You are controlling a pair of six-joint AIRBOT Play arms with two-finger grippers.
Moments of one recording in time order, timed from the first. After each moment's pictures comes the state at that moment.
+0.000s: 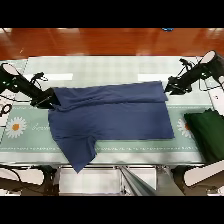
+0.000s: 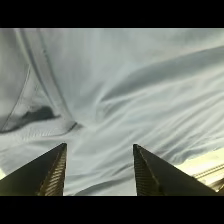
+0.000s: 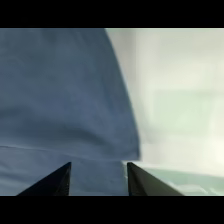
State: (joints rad) left arm 0.25 -1.63 1.29 1.12 -1.52 -1.40; right arm -0.20 -1.77 1.56 -1.22 1.44 1.50
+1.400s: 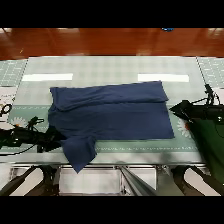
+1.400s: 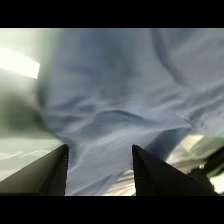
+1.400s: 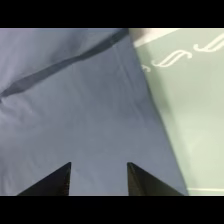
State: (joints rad) left arm 0.45 -1.07 0.35 0.95 -1.28 -1.45; right arm -0.46 -1.09 0.65 -0.80 1.12 1.24
